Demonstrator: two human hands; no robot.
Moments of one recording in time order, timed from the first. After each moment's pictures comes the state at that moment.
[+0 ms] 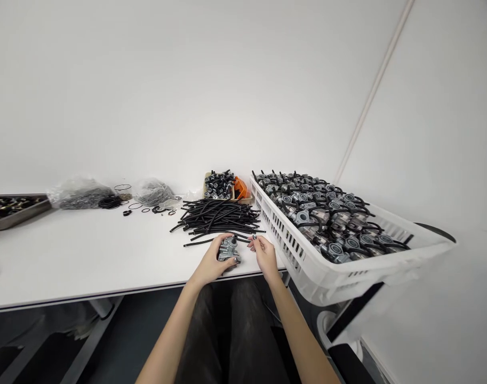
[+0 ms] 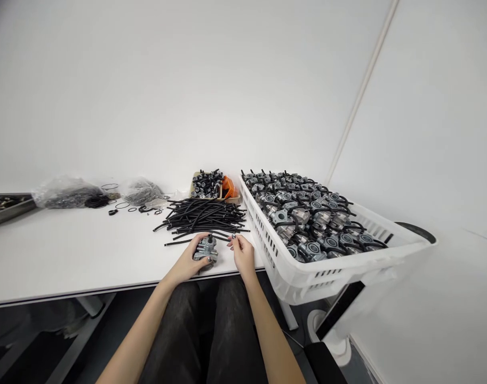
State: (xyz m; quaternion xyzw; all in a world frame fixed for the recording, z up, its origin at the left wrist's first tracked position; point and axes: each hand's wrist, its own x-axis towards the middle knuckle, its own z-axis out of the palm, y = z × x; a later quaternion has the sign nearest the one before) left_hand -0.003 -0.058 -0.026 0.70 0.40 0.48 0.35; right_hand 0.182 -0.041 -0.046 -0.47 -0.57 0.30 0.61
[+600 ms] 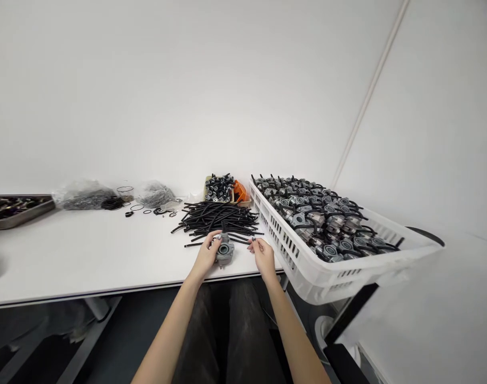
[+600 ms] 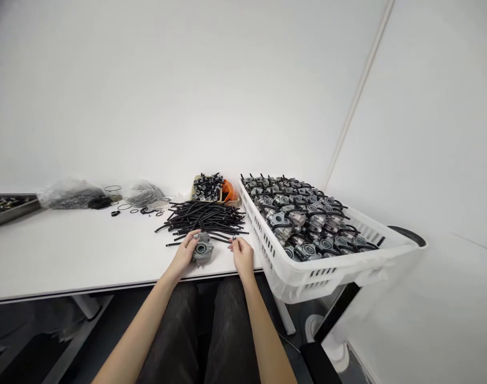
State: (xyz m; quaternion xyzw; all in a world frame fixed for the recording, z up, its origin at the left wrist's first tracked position) left_hand -0.004 -0.042 -0.028 0.47 0.40 0.62 0.49; right_hand 0.184 -0.037 -0.056 -0.48 -0.56 0.29 0.61
